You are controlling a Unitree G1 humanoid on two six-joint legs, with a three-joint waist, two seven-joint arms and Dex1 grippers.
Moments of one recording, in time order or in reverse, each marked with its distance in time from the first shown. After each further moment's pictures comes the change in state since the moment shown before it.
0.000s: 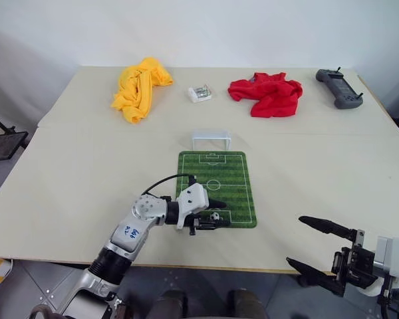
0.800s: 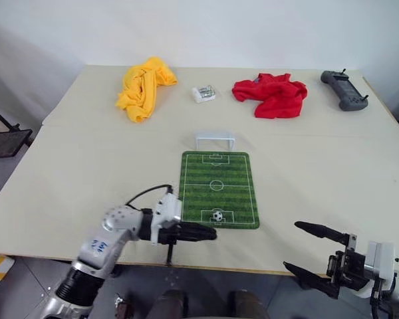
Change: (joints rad) left arm 0.174 0.123 0.033 -0.227 -0.190 0.068 -0.176; right arm -0.012 0.021 0.044 0.105 -0.042 -0.071 0.042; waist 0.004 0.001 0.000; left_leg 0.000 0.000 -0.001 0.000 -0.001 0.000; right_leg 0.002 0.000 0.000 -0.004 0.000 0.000
